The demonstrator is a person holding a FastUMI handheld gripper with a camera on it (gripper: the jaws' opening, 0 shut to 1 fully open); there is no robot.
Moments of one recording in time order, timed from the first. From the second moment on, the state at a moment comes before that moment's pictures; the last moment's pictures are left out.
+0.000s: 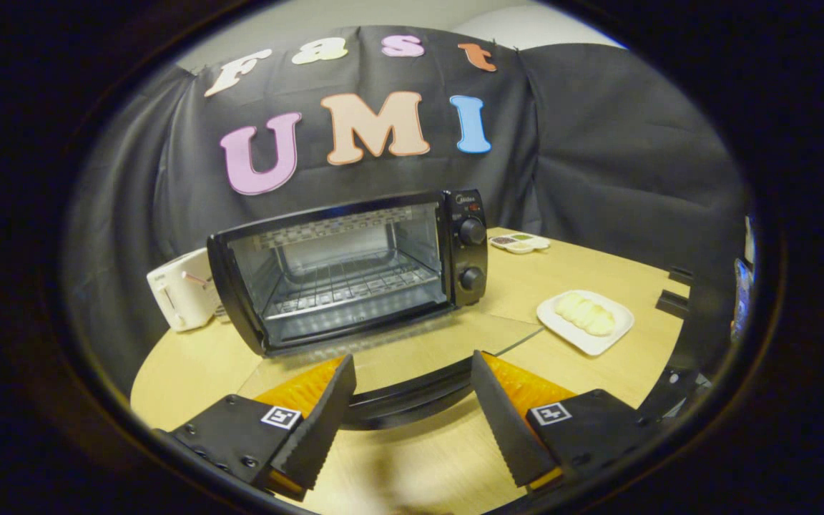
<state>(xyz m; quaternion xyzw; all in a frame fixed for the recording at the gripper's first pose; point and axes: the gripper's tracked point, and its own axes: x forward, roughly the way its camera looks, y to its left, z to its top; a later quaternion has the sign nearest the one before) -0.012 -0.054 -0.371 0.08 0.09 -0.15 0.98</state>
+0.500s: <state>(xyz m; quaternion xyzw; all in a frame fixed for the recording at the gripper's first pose) -0.014 -0.056 -0.404 0.12 0.13 -0.15 0.97</state>
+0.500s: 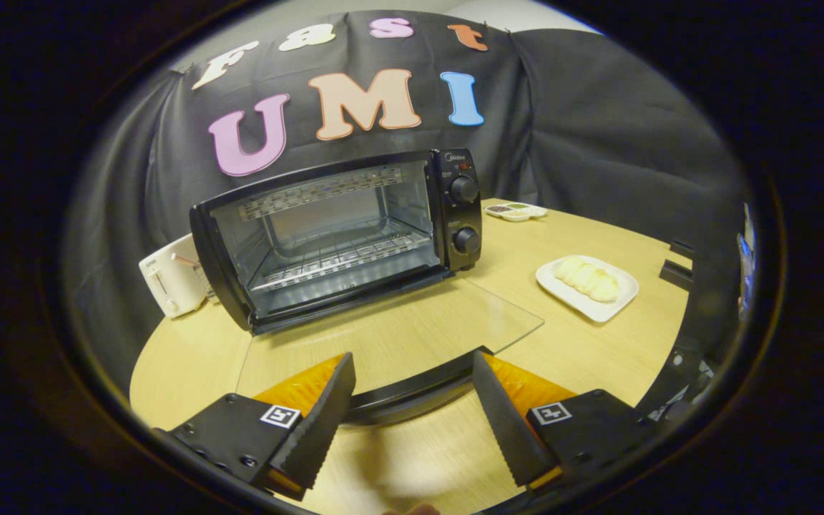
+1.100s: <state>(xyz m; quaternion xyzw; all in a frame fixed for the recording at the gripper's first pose) -0.022 -0.064 -0.385 0.08 0.14 -0.16 0.97</state>
